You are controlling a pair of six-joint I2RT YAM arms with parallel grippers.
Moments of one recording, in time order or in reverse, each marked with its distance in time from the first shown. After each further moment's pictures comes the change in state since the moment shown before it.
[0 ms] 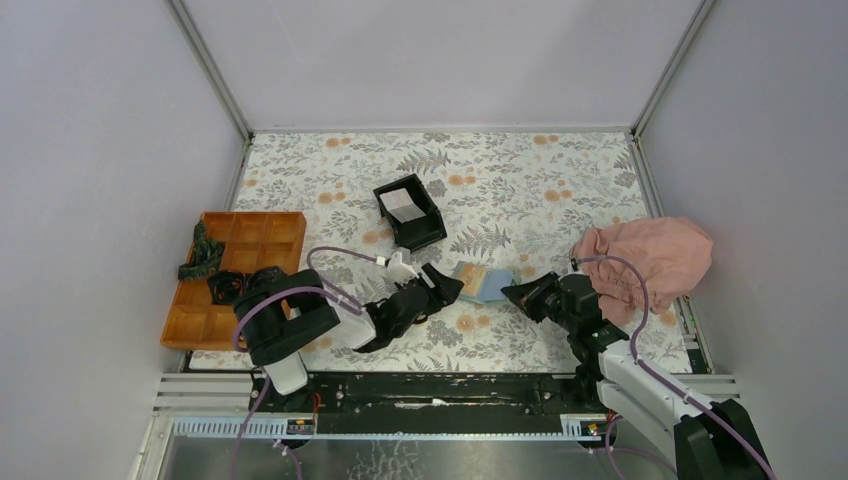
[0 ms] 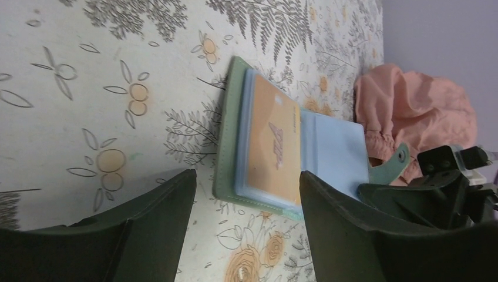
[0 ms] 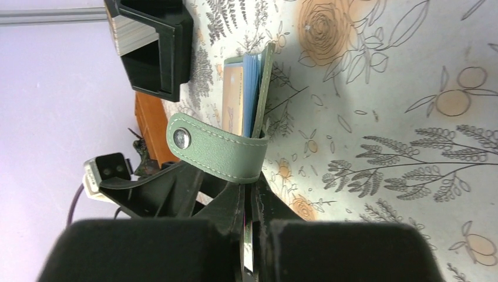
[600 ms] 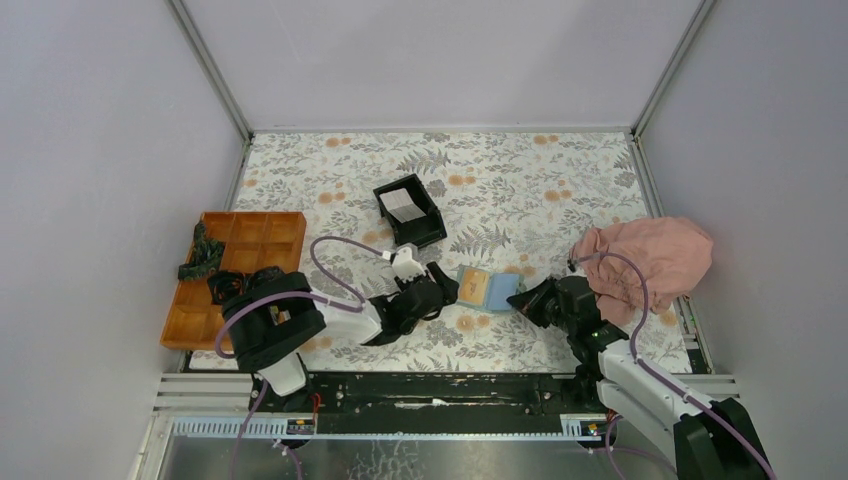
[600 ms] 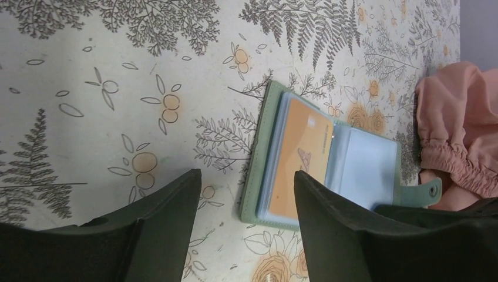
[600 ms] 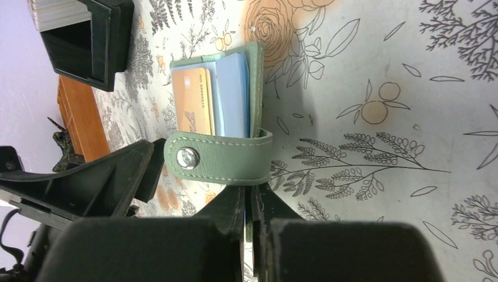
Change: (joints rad) left arm -0.019 -0.044 0.142 -0.359 -0.094 0.068; right arm -0.001 0.002 -0.004 -0.095 0.042 -0.220
